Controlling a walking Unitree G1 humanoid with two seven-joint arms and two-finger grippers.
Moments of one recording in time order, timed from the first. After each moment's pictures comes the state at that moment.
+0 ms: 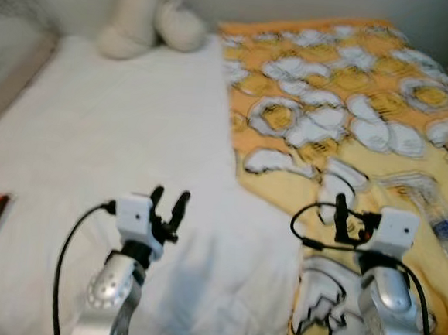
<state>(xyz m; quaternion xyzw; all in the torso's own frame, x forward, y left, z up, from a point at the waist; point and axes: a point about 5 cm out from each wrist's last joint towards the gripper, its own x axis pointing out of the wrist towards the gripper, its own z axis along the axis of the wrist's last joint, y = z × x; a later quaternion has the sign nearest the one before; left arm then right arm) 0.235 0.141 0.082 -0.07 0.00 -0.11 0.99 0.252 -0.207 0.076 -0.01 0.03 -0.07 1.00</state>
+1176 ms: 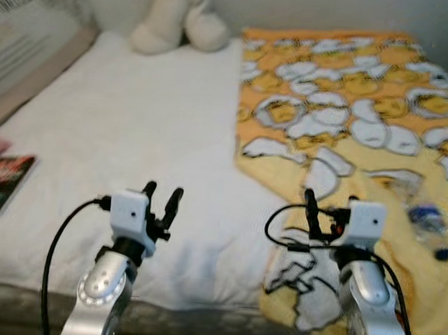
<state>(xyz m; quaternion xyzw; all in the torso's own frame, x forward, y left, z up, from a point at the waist) 0.235 0.149 0.084 -0.02 0.00 -0.11 0.99 0.257 -0.182 0.077 -0.02 0.03 0.01 1.00</state>
